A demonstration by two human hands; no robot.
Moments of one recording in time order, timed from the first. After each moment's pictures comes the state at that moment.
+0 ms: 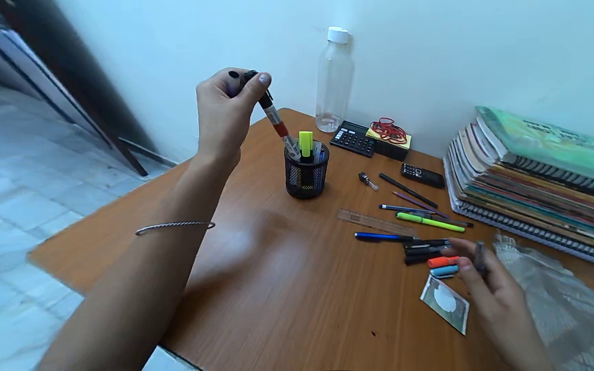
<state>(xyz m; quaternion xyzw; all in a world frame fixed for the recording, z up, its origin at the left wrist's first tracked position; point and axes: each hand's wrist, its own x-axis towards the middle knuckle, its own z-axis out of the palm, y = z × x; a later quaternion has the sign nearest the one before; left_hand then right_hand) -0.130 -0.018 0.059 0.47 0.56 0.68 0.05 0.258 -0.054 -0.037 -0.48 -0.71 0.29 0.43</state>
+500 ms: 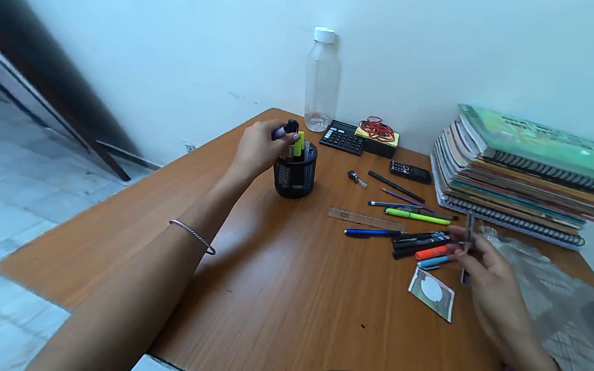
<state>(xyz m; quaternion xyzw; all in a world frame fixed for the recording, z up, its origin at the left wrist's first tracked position) -0.117 0.012 0.021 0.59 0.69 0.41 0.09 0.269 -0.036 -0.040 -0.53 -0.59 0.35 0.50</state>
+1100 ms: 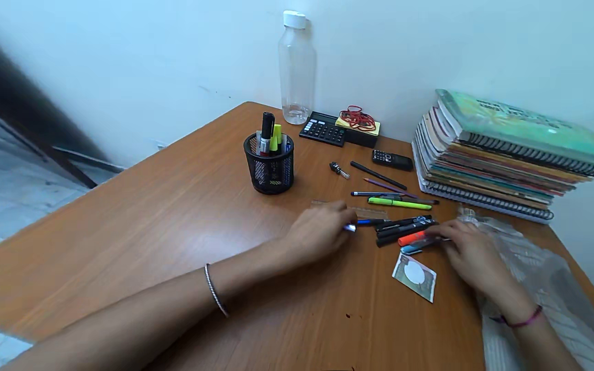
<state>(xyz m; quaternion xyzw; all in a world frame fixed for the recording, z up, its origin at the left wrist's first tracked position) 0.013 -0.034 -0.042 0.83 0.50 0.18 0.16 0.314 -0.008 -0.041 -0.54 -0.82 0.06 0.17</state>
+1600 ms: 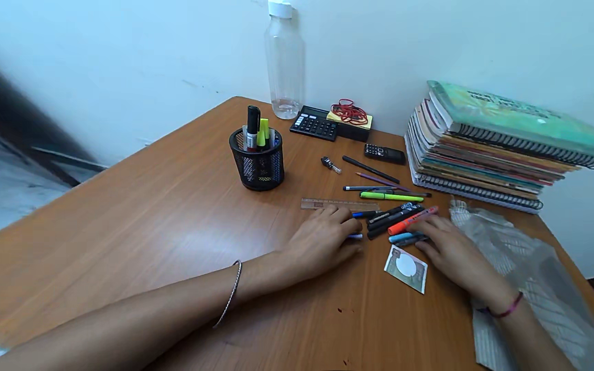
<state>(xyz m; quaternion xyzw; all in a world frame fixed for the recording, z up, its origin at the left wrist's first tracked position) 0.030 -0.044 -0.068 0.86 0.44 0.24 0.05 0.309 -0.007 -0.051 -0.47 -0.87 0.09 0.14</state>
